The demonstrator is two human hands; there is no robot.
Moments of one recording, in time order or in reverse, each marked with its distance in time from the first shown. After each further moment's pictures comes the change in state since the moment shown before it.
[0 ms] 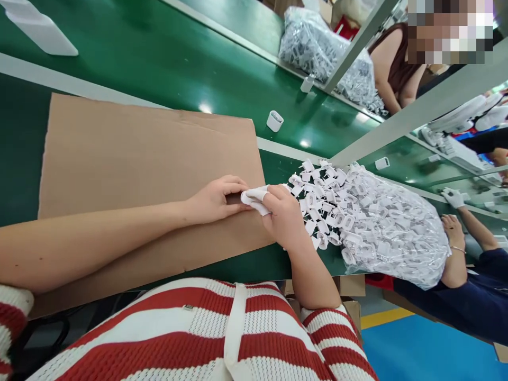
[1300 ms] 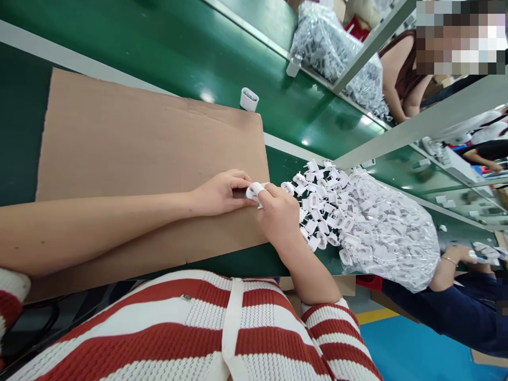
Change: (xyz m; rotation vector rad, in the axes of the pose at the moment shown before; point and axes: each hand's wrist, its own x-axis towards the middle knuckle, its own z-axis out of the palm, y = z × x) left_hand 0.002 -0.004 0.001 -0.023 0.005 -0.019; right_hand 0.006 -0.012 0.016 -0.421 -0.038 0.066
